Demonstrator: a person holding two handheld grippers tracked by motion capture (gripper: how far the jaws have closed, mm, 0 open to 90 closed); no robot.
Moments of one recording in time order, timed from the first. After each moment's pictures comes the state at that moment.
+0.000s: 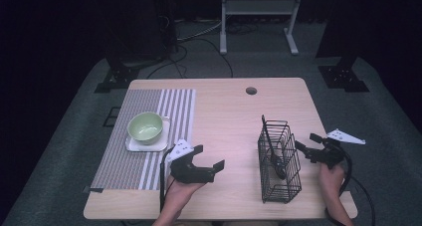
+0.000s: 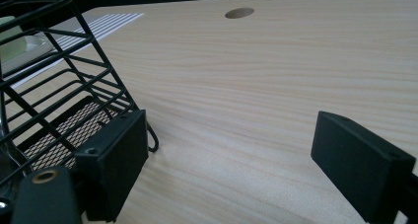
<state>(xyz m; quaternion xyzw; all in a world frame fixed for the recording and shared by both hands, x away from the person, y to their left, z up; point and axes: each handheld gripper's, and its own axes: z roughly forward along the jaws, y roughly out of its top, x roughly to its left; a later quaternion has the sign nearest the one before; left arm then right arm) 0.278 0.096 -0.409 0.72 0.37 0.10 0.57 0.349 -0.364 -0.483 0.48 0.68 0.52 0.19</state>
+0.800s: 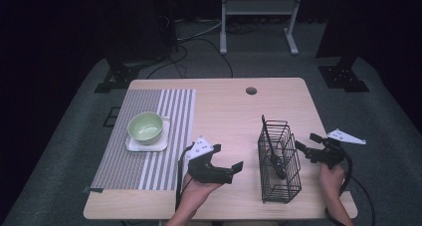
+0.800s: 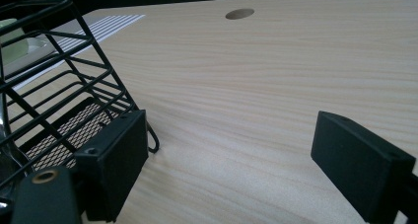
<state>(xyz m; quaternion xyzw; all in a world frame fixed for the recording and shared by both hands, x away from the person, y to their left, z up) 0.277 0.053 -0.399 0.73 0.35 0.08 0.58 0.349 -0.365 -0.483 0.48 0.68 0.52 0.19</state>
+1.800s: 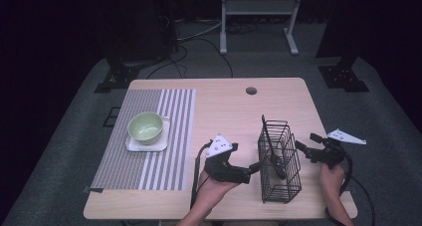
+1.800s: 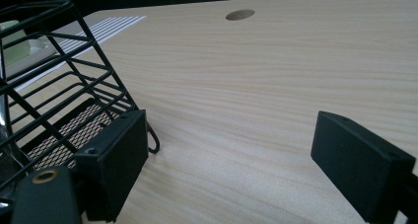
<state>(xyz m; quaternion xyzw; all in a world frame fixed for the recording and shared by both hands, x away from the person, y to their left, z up) 0.278 0.013 -0.390 0.74 0.32 0.06 0.58 0.349 -0.365 -0.483 0.48 0.68 0.52 0.19</state>
